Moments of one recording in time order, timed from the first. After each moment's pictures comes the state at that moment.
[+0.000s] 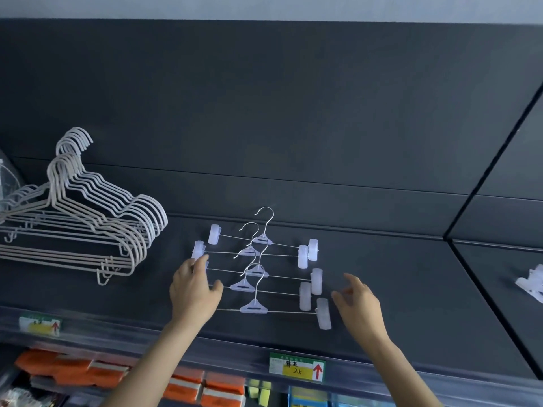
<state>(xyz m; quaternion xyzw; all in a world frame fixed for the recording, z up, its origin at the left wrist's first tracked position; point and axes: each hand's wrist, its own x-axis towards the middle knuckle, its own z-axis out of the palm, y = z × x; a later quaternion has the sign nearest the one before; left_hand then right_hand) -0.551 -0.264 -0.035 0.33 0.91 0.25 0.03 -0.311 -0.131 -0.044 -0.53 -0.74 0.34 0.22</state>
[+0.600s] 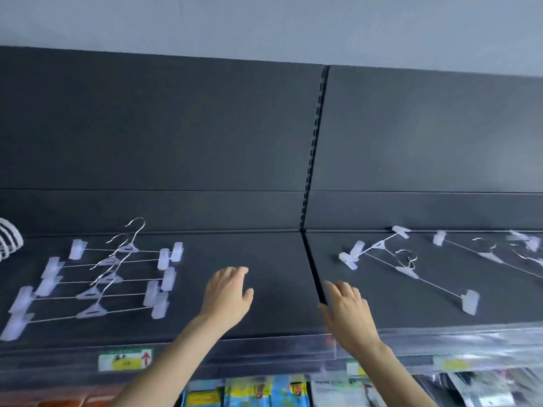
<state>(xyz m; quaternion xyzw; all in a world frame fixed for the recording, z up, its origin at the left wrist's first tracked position) -0.255 -0.131 -0.013 0.57 0.80 0.19 0.06 -0.037 -0.071 -0.021 -0.53 -0.83 0.08 0.12</state>
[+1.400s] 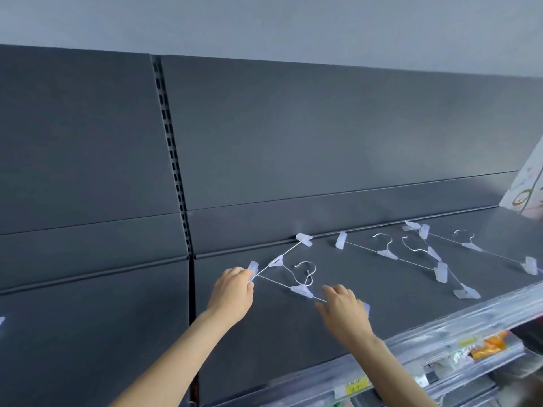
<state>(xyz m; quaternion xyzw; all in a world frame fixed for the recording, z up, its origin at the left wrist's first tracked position) -0.064 0.071 -0.025 0.67 0.71 0.19 0.10 0.151 0.072 -0.023 -0.65 -0.75 0.11 0.06</state>
